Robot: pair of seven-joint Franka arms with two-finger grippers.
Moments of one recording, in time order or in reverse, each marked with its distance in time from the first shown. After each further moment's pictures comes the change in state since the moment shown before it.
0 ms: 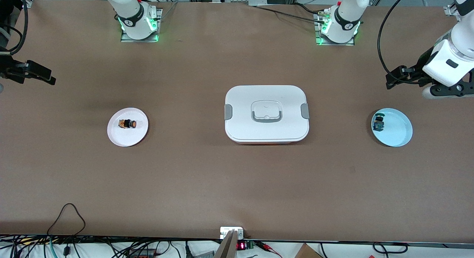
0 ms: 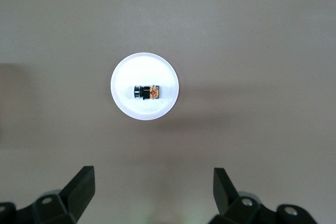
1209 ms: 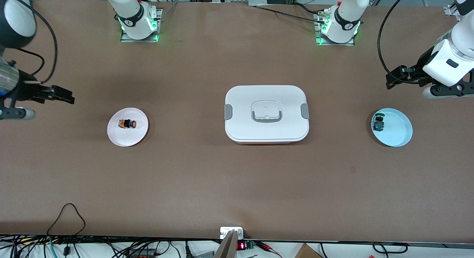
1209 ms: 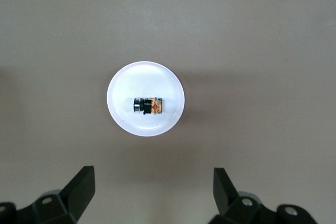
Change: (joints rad) left arm 0.000 0.000 0.000 0.002 0.000 0.000 0.000; right arm 0.034 0.143 0.005 -0.016 -0.001 0.121 -0.004
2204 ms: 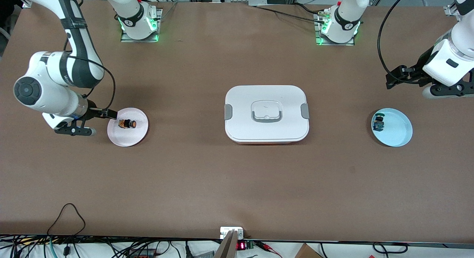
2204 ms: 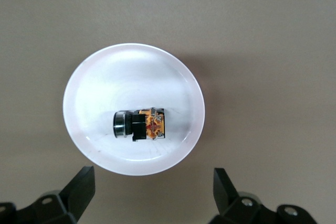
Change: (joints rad) left arm 0.000 0.000 0.000 0.001 0.000 -0.001 0.000; right arm 0.036 0.081 0.000 -0.458 0.001 0.505 0.098
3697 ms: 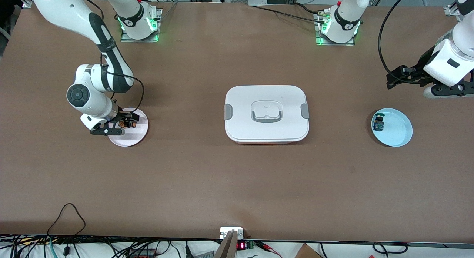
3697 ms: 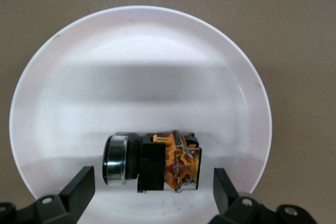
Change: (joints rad) left arm 0.000 0.000 0.003 0.002 0.000 -0.001 0.000; right arm 0.042 0.150 0.021 -0.146 0.013 0.346 -0.012
